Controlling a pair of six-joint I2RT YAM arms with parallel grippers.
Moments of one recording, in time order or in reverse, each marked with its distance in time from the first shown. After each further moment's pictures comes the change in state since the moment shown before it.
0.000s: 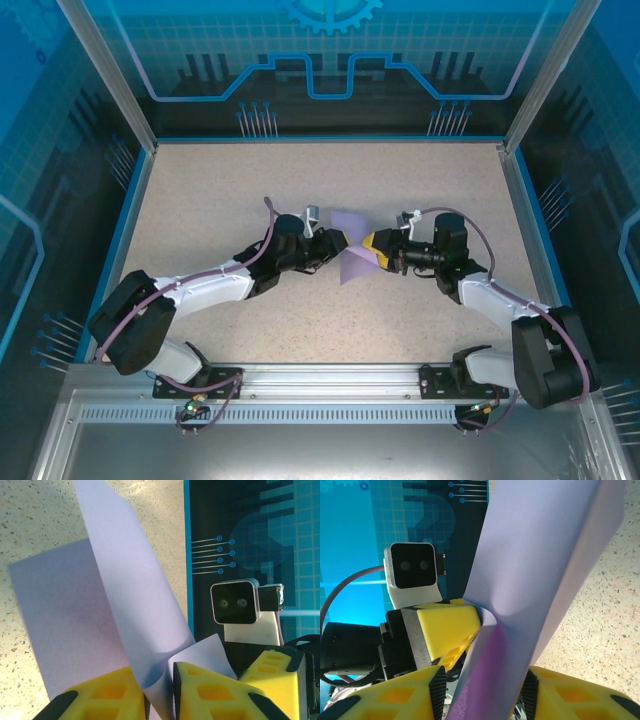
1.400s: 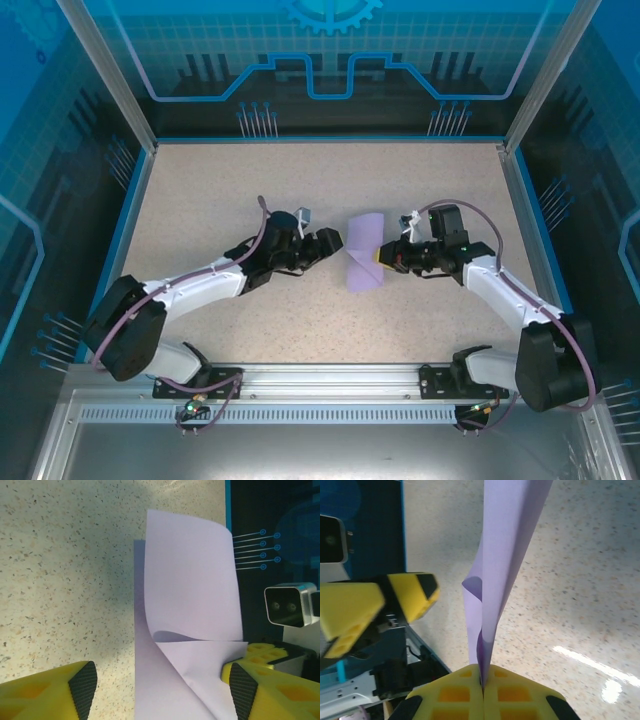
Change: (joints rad) left arm 0.060 -0.053 0.019 -0.241 0.011 0.141; right arm -0.006 -0.015 0.229 -0.773 0.201 -0.579
